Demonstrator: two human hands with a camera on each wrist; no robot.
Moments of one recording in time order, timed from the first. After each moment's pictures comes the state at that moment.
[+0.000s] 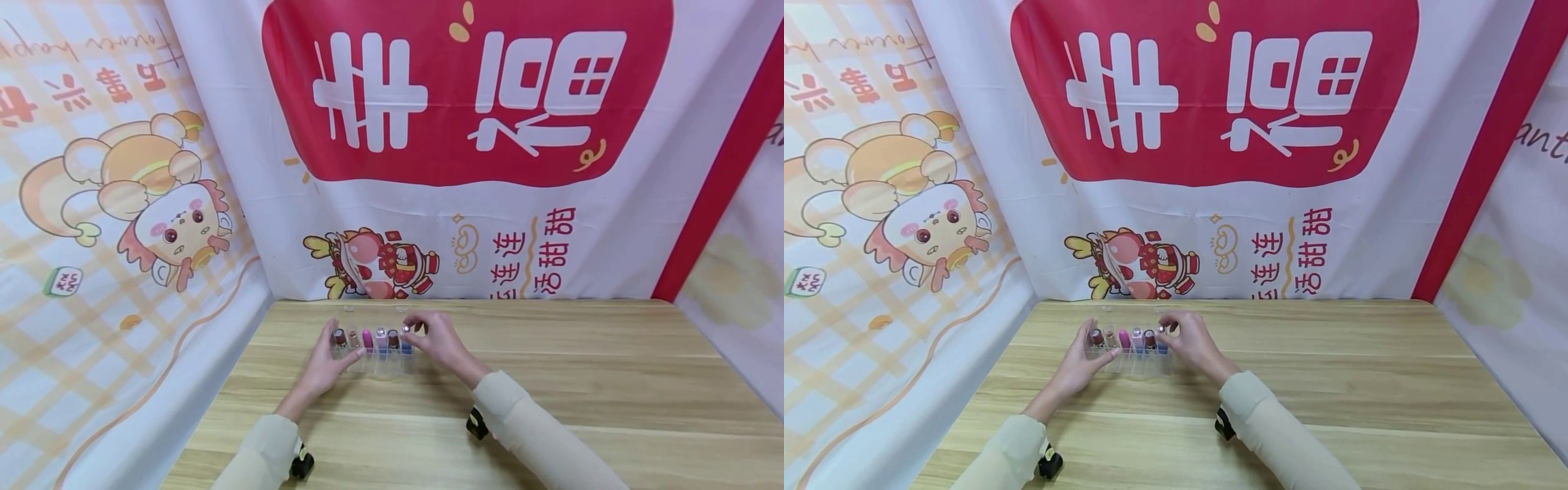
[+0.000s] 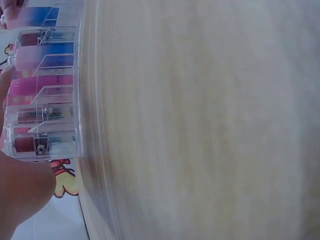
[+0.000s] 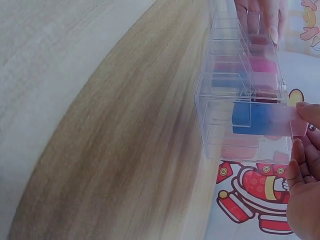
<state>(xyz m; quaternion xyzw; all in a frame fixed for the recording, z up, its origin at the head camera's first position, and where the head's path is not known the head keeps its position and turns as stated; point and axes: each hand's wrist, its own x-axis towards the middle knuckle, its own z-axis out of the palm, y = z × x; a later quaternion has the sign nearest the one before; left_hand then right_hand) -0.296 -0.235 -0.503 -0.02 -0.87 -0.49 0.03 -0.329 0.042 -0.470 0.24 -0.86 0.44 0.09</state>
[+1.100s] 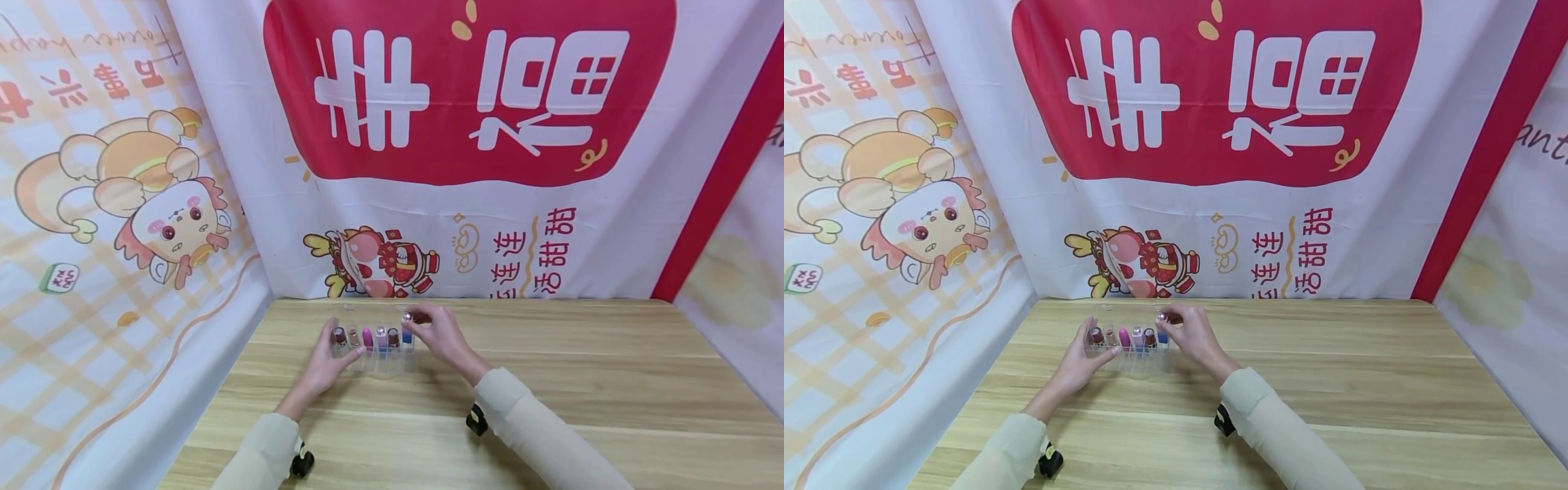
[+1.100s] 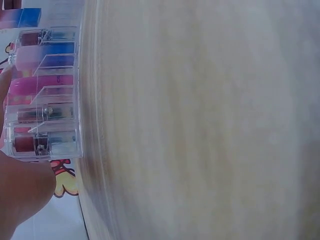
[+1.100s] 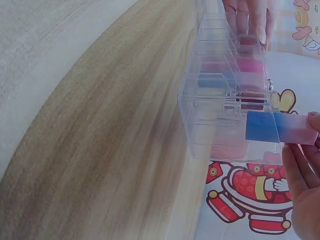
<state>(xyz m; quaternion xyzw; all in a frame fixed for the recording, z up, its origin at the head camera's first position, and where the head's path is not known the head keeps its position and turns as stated) -0.301 -0.235 -0.508 -0.03 -0.86 -0.50 0.03 -0.326 0.044 -0.459 0.22 -0.83 0.49 0.11</state>
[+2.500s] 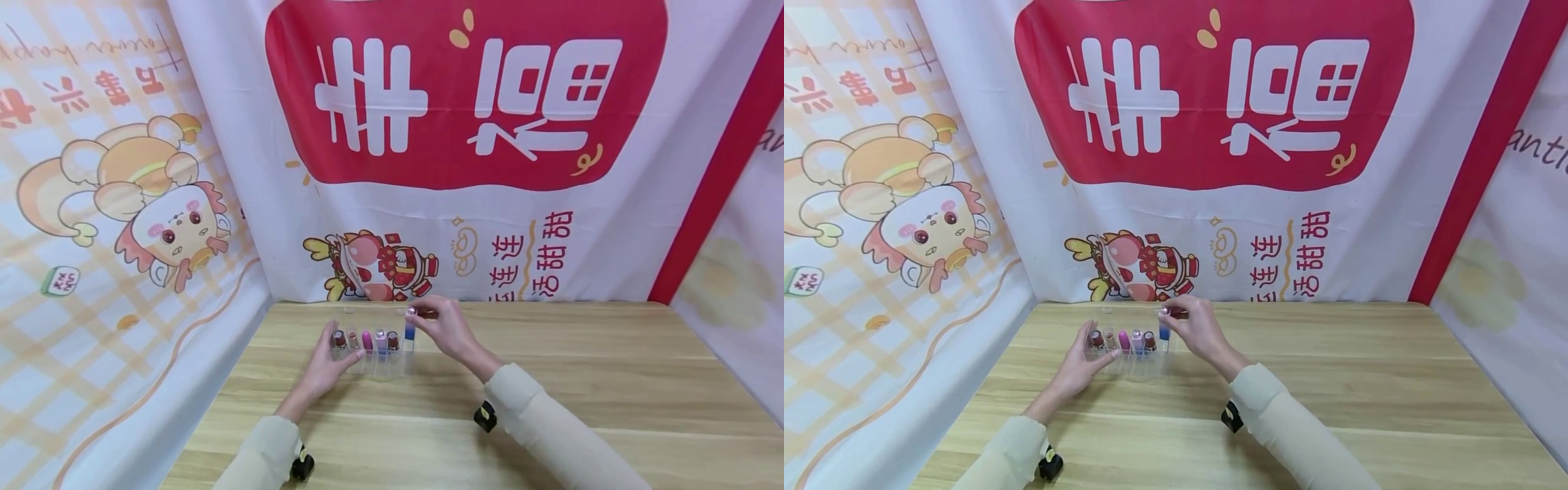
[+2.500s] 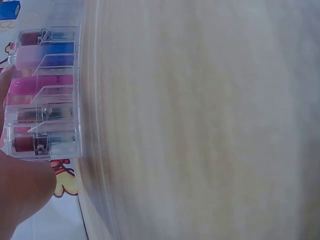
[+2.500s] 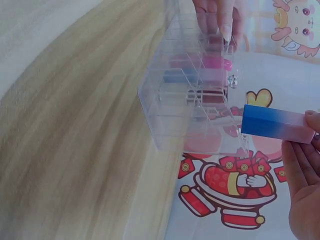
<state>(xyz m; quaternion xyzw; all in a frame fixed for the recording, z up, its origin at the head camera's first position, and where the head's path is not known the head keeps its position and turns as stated) -0.300 -0.234 -0.505 -0.03 -0.86 -0.51 0.03 -0.320 0.055 -0.431 0.25 -0.81 0.52 0.14</state>
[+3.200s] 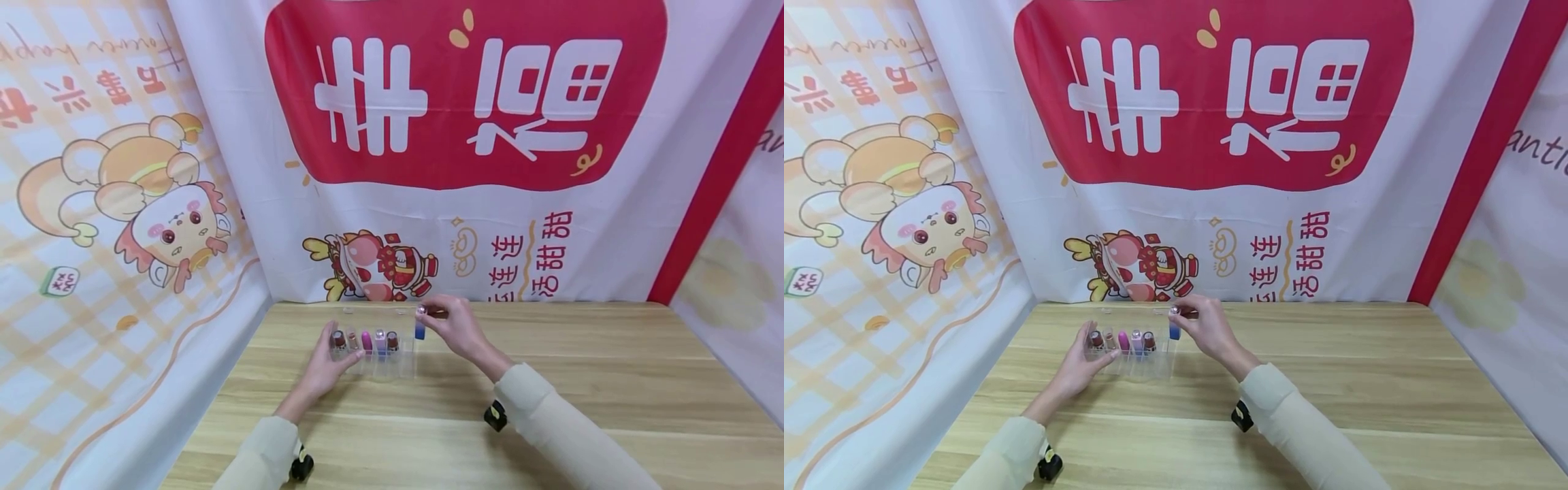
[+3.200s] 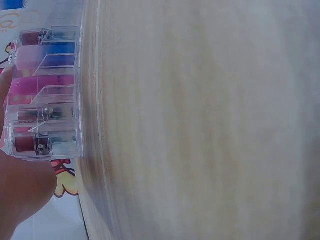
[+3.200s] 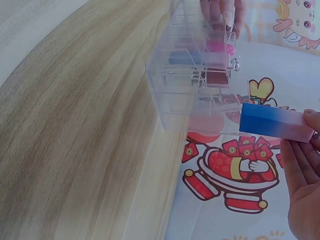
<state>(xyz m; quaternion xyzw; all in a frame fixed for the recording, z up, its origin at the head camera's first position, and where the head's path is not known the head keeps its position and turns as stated) -0.299 -0.235 -0.506 -0.03 -0.86 -0.51 0.03 -0.321 0.073 -0.432 0.25 -0.82 0.50 0.14</state>
